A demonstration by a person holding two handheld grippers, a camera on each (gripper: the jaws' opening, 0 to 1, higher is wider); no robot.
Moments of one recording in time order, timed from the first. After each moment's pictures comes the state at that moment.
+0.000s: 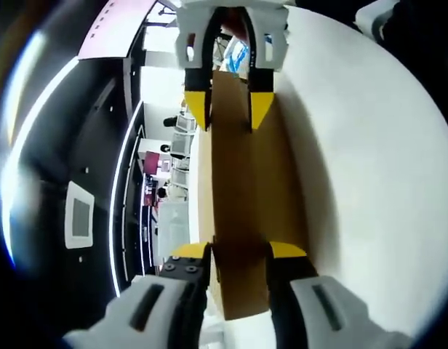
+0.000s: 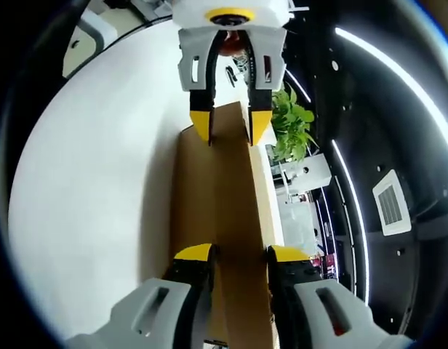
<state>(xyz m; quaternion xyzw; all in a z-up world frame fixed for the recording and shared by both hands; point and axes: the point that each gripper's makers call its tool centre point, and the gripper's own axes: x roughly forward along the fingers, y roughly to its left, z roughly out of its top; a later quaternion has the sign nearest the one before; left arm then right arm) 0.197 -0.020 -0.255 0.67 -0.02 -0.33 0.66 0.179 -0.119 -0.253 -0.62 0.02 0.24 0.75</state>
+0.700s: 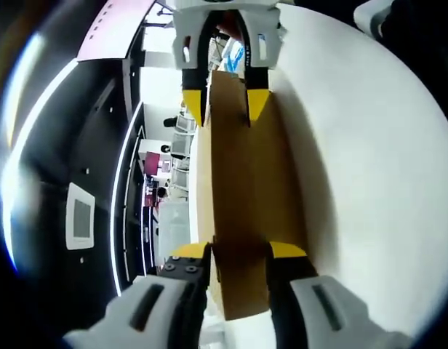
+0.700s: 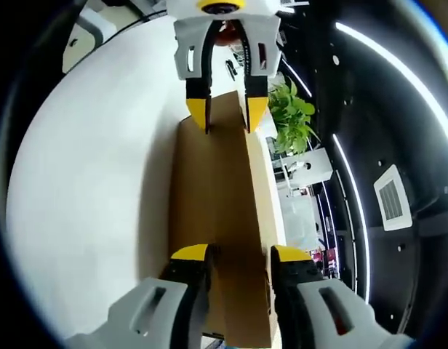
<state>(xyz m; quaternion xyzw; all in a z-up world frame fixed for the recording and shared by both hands) 0.197 -0.021 -0.259 0.68 -0.02 -0.33 0.66 0.183 -0.134 -0.258 -0.62 0.04 0.23 0.75</state>
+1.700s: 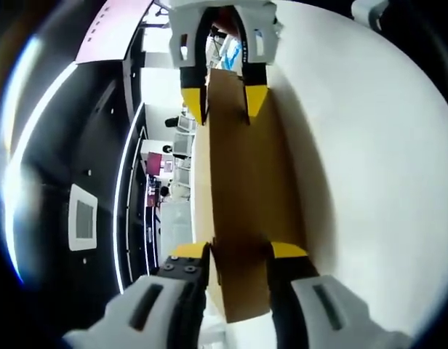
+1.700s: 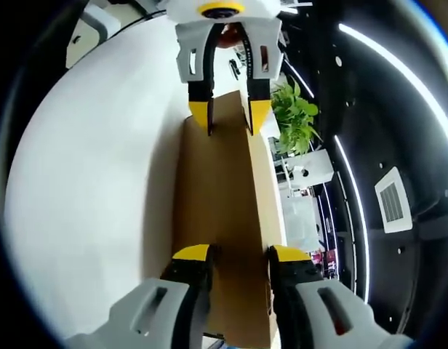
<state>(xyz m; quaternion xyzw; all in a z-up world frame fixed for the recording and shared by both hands) 0.199 -0.022 -0.267 0.68 -0.03 -0.32 0.66 0.186 -0.132 -0.265 -0.62 0.03 0.23 0.75</state>
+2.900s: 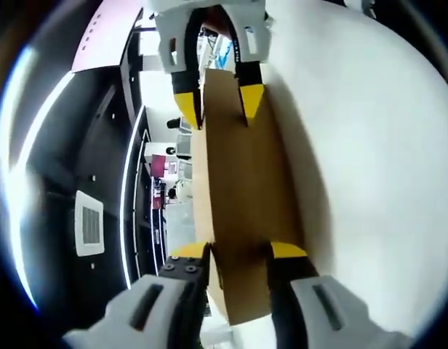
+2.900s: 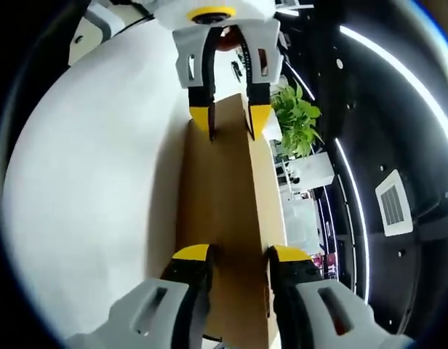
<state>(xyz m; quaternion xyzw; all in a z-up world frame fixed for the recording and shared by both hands) 0.201 -0.025 -0.271 0.70 -0.05 -0.31 0.65 0.186 -0.131 -0.270 -0.62 0.03 0.24 0.75</state>
